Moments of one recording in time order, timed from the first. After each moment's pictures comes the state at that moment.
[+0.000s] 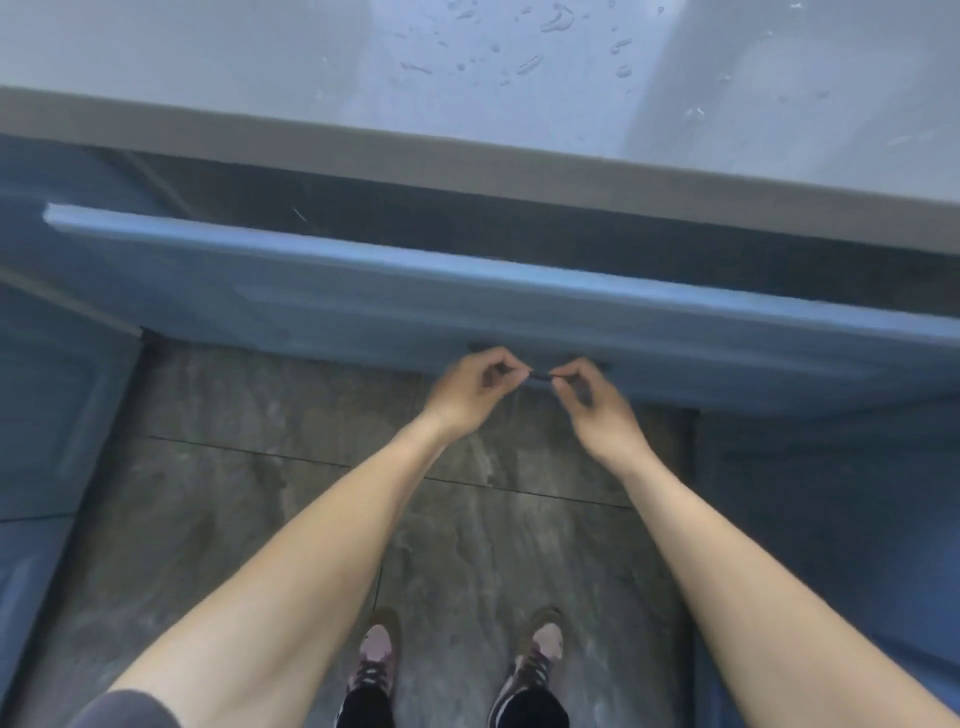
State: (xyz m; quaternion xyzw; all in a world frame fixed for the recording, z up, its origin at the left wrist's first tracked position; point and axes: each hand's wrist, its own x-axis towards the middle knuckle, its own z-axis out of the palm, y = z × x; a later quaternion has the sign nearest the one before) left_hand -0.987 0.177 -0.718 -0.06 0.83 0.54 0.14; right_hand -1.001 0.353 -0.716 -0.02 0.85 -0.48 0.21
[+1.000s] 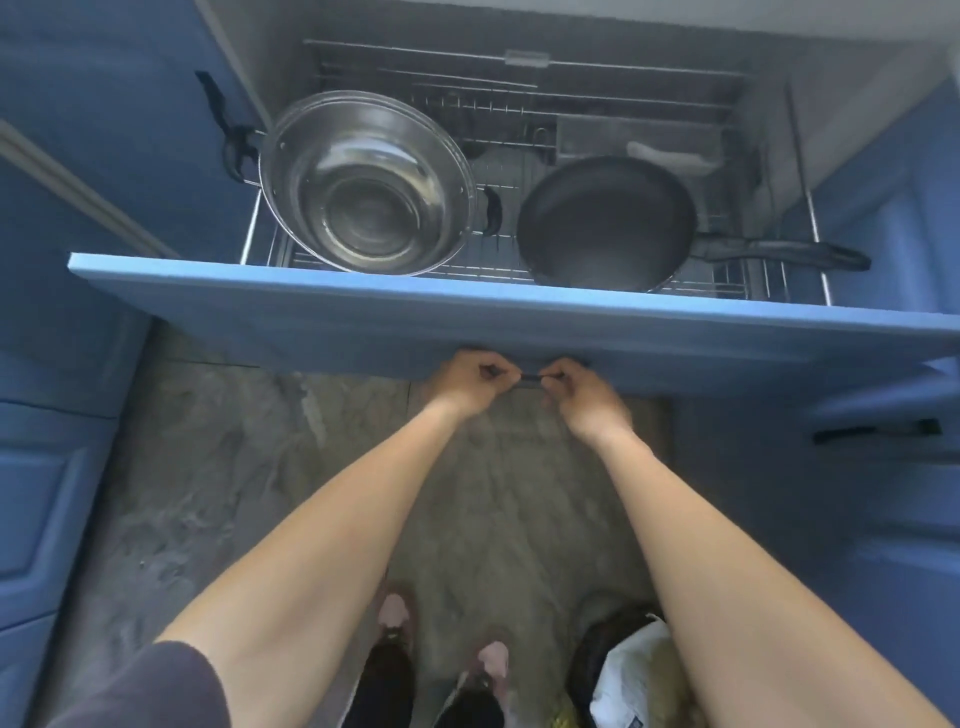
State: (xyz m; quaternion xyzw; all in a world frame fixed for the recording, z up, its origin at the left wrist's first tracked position) left_hand -0.753 0.207 -0.709 -0.15 0.83 0.49 0.22; right_hand -0.761 0.374 -0.703 0.06 0.90 -0.33 0.28
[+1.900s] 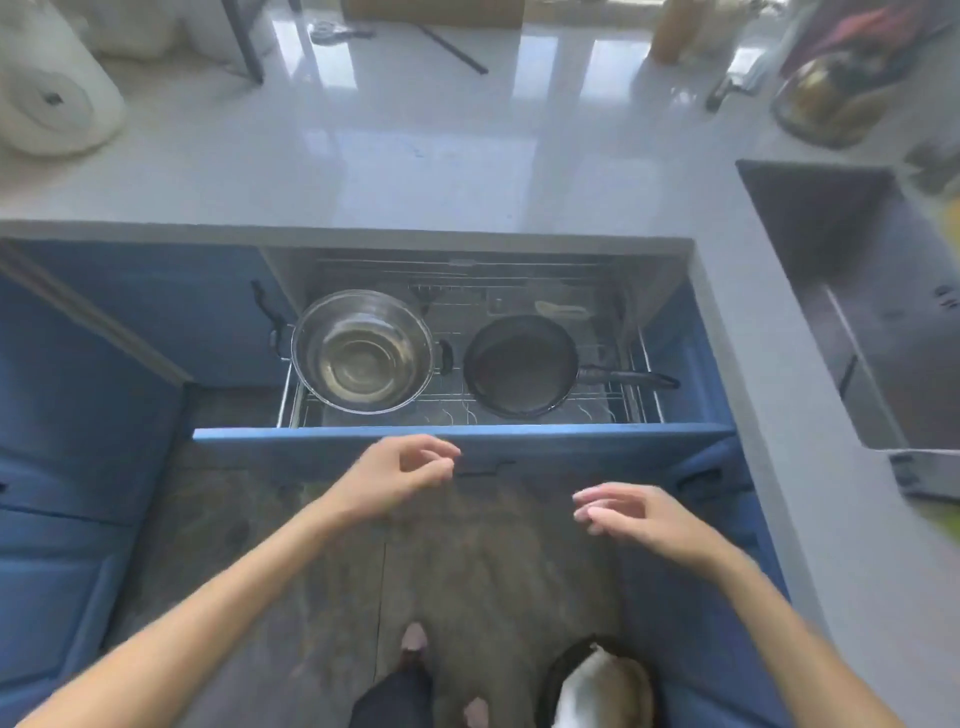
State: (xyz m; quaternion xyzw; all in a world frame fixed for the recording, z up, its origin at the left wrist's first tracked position) left_hand -0.687 0.166 -0.418 -0.01 0.80 0.53 0.29; right_hand -0.678 0.488 -0.410 0.00 0.80 -0.46 0.38
